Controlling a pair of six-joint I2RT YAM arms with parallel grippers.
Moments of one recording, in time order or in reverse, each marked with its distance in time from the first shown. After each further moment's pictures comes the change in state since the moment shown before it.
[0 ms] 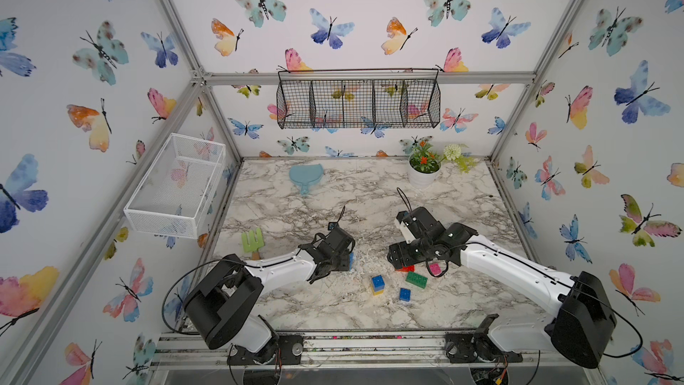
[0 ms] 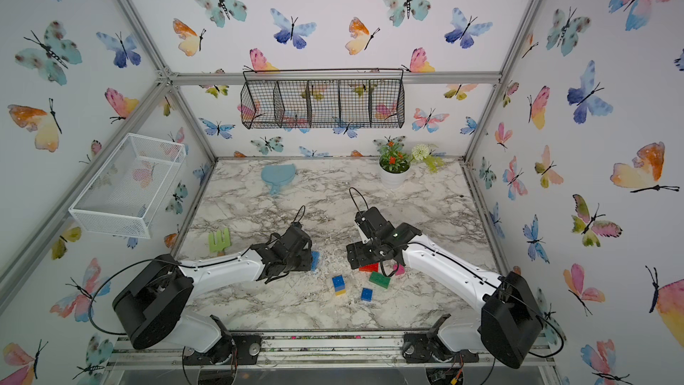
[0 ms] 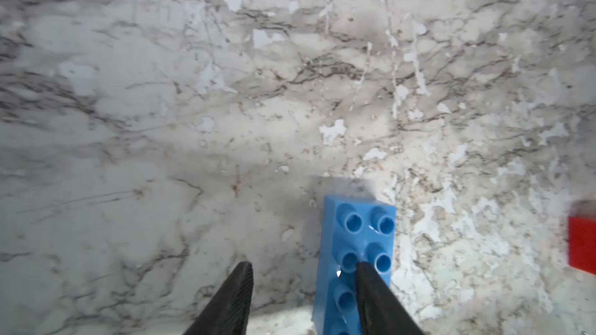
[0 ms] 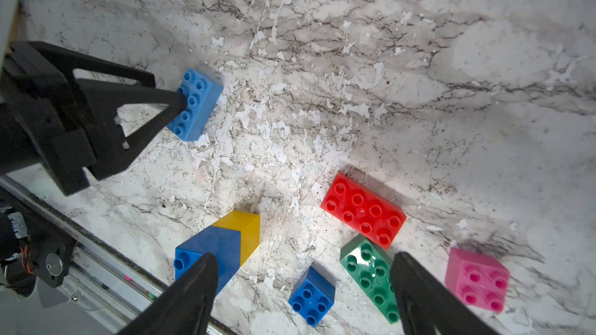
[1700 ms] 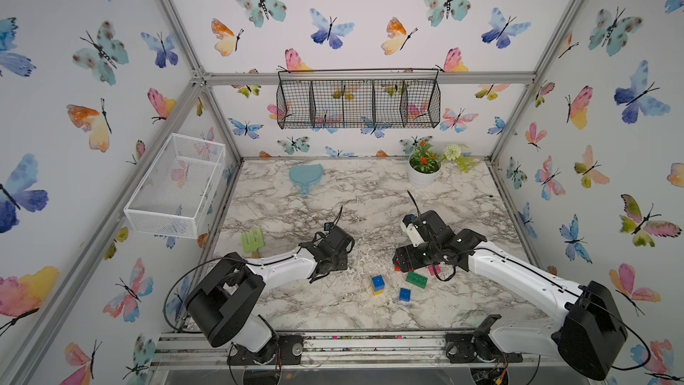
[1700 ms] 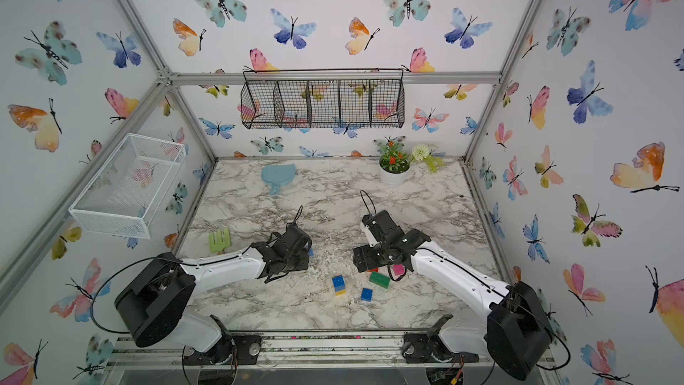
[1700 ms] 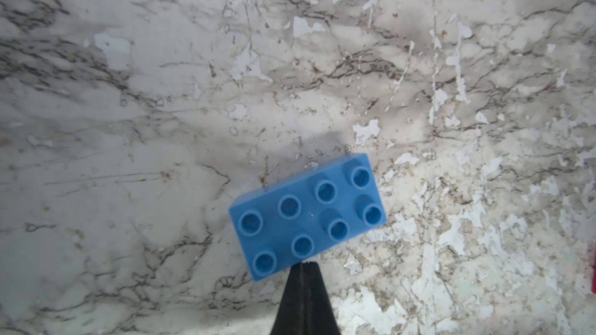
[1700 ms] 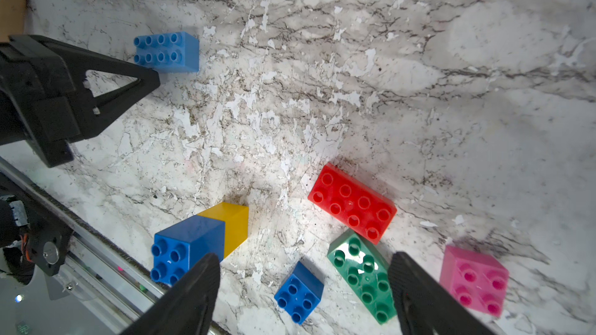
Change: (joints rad) left arm 0.009 0.001 -0.008 -0.021 -0.006 -0.097; right arm -0.063 -0.069 -0.102 0.053 -0.059 -0.047
